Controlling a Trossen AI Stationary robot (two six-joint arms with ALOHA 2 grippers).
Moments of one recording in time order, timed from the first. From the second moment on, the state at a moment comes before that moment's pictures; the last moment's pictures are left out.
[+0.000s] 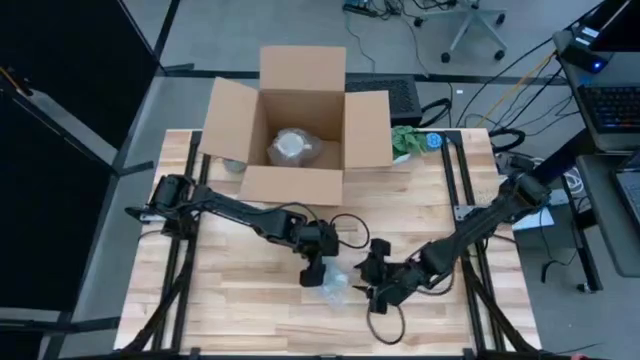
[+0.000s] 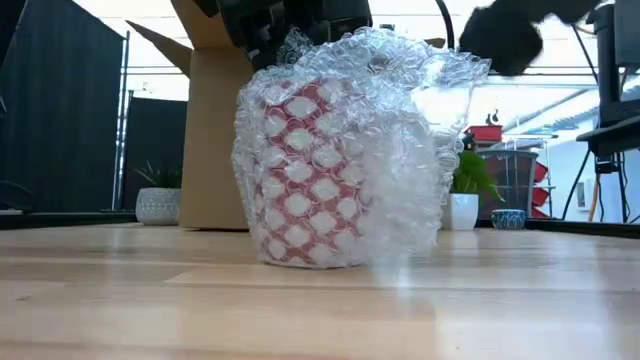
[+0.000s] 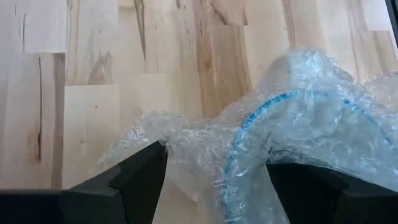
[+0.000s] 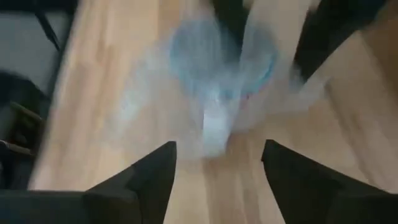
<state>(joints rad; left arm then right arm) -0.19 1.88 1.35 -0.45 0.10 -0.15 0.58 1.54 1.00 -0.20 0.53 0.50</state>
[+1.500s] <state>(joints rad) -0.24 1.63 1.17 -0.81 -0.25 -0.26 0.49 1.81 1.00 0.20 0.49 0.33</state>
